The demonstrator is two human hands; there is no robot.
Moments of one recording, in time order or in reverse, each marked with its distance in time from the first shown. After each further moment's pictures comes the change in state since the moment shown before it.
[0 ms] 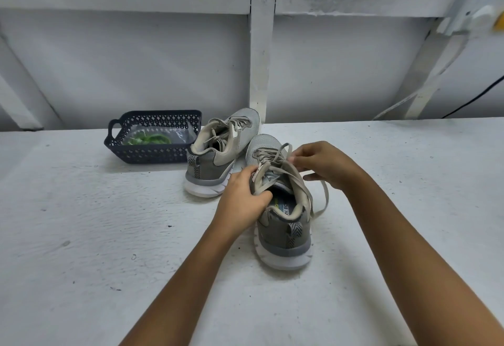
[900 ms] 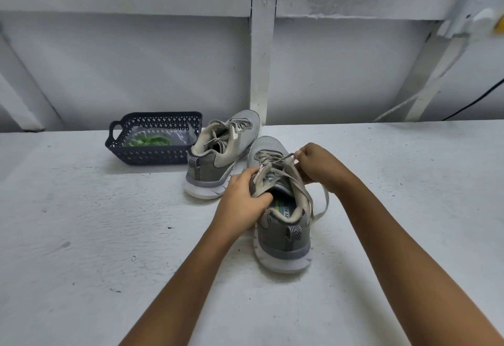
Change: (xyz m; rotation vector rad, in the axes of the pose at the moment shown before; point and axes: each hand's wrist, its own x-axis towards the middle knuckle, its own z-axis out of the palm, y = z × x) left_hand 0.002 -0.004 0.000 -0.018 -0.012 0.023; right_hand 0.005 -0.007 0.016 -0.073 0.125 -0.004
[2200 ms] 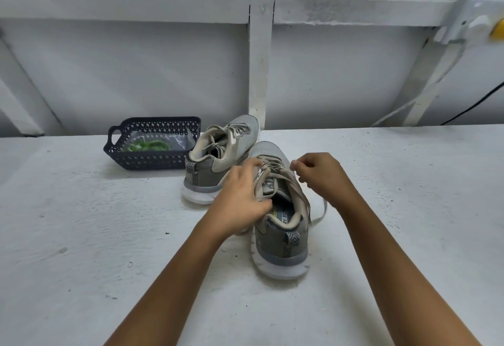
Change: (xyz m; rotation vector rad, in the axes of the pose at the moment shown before) left_hand 0.005 0.017 -0.016 0.297 -0.104 0.174; right_hand -0.020 0.007 -0.005 -0.180 0.178 -0.128
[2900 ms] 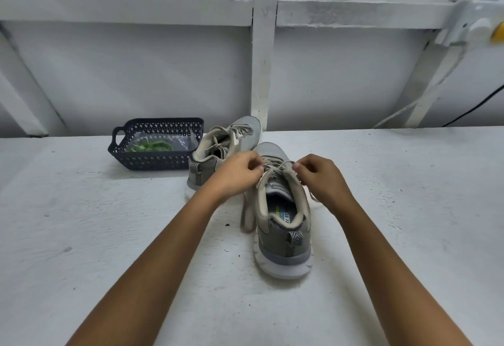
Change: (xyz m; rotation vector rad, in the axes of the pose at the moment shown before) left_hand 0.041 -0.001 -0.020 0.000 0.018 0.022; right_hand 0.000 0.014 0.013 0.135 0.065 -0.013
